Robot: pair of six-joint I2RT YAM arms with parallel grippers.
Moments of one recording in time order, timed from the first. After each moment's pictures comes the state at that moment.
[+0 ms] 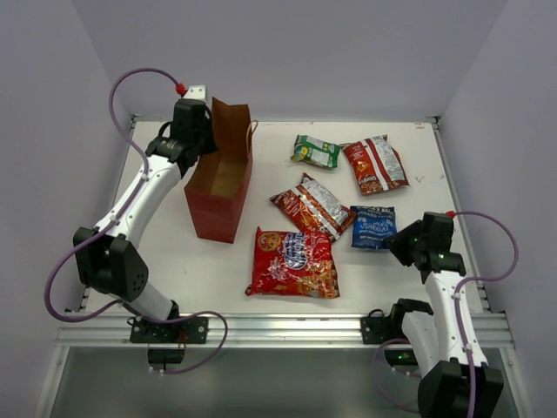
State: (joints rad) left arm -0.28 1.58 1.50 -0.51 -0.25 -0.25; right arm -0.16 0.77 0.51 -0.59 -0.10 0.87
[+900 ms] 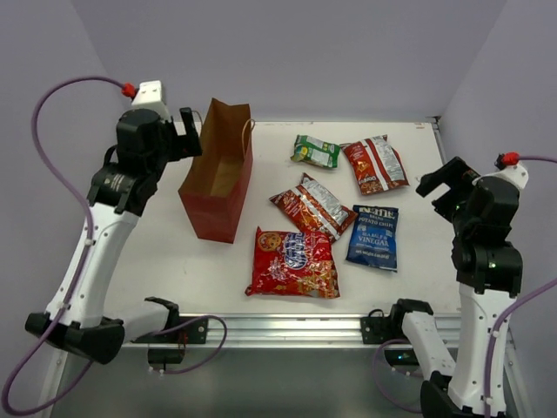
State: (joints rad) left arm -0.28 1.22 1.50 -0.67 -0.29 -0.24; right arm -0.15 0.75 1.21 -0.87 0.12 0.55
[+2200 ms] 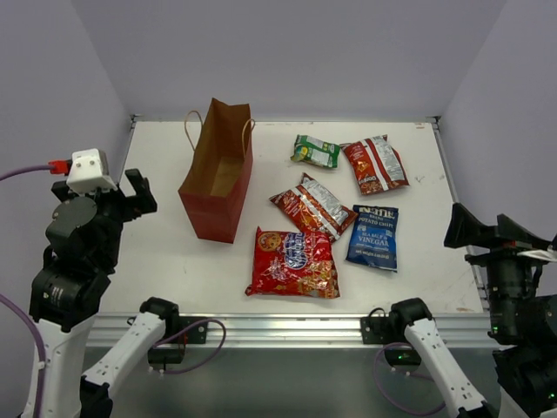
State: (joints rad) left arm -0.28 0.66 1.32 -0.83 -0.47 -0.13; right arm 0.25 0.37 1.34 -0.80 0.38 0.25
